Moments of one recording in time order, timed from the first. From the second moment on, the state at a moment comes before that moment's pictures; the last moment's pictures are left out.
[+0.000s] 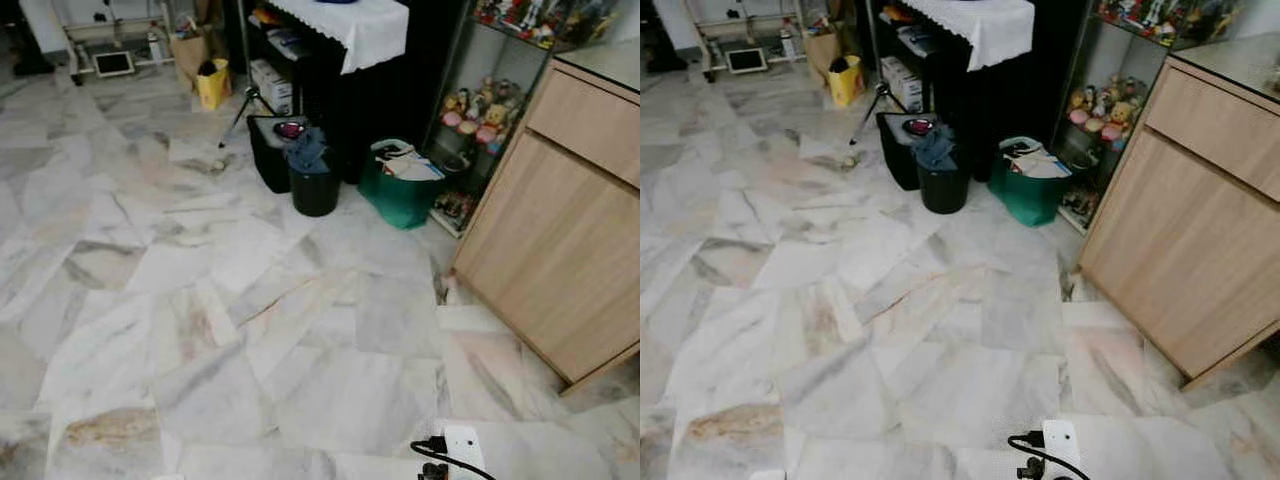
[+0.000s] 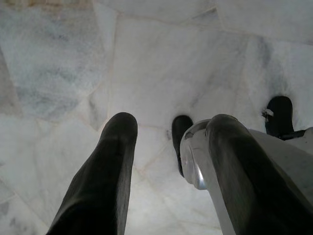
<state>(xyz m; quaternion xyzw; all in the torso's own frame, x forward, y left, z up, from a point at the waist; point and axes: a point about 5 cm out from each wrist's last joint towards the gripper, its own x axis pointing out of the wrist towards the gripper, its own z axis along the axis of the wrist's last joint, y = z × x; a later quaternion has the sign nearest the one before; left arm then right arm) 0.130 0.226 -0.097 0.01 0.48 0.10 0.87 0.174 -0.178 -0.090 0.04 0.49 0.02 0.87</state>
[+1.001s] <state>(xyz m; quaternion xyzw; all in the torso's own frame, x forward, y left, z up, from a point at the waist) 0.120 0.229 -0.099 0.01 0.49 0.10 0.86 0.176 -0.170 -0.090 0.05 0.49 0.02 0.87</state>
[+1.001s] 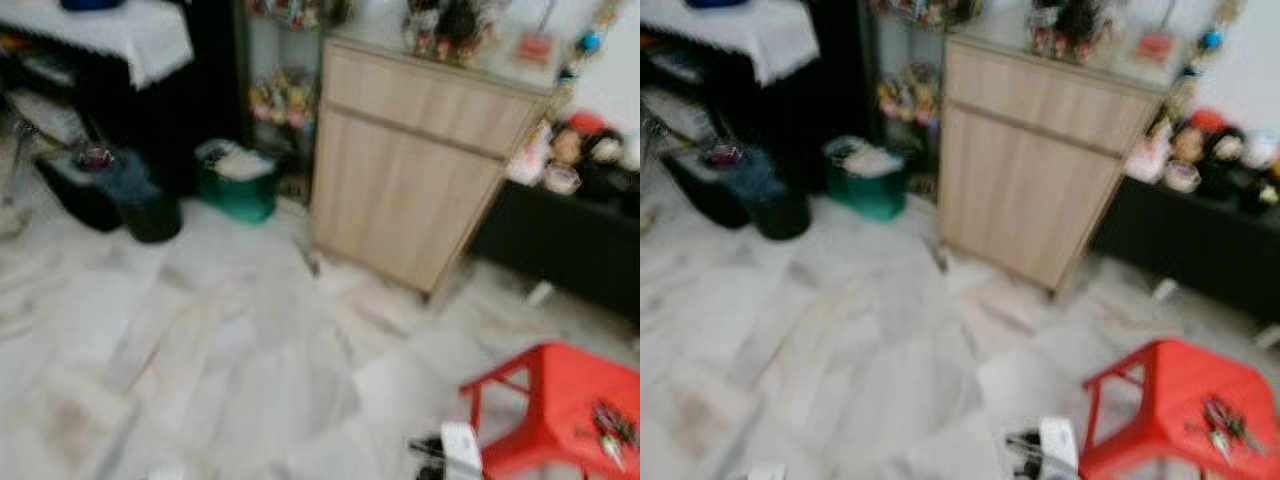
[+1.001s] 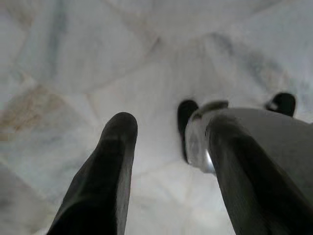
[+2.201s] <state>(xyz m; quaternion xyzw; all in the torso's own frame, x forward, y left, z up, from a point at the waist) 0.126 0.229 -0.097 0.01 0.48 0.10 0.87 0.171 -0.175 -0.091 0.04 0.49 0.02 0.87</state>
